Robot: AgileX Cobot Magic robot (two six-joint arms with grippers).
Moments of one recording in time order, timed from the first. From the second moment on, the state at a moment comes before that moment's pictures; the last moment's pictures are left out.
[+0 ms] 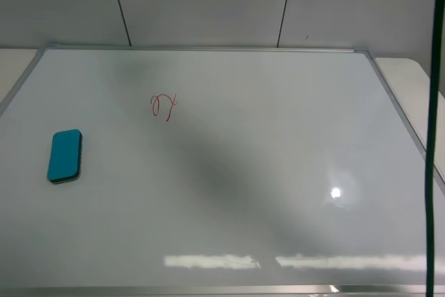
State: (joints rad) left arm 0.08 -0.01 -0.51 0.01 1.05 -0.03; right arm 0.64 2.03 -2.14 -0.05 1.04 -0.01
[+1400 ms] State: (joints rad) left arm 0.08 -0.01 -0.51 0.01 1.05 -0.03; right arm 0.20 1.06 -1.14 -0.35 0.97 0.39
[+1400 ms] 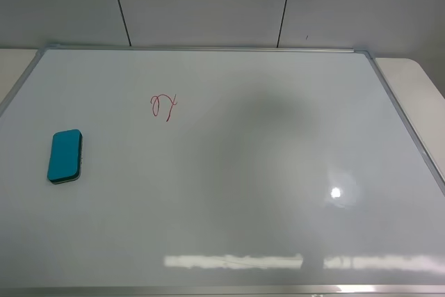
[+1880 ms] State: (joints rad) left arm 0.08 -0.01 -0.51 0.01 1.05 -0.03; right arm 0.11 0.66 -0.80 -0.33 0.96 0.42
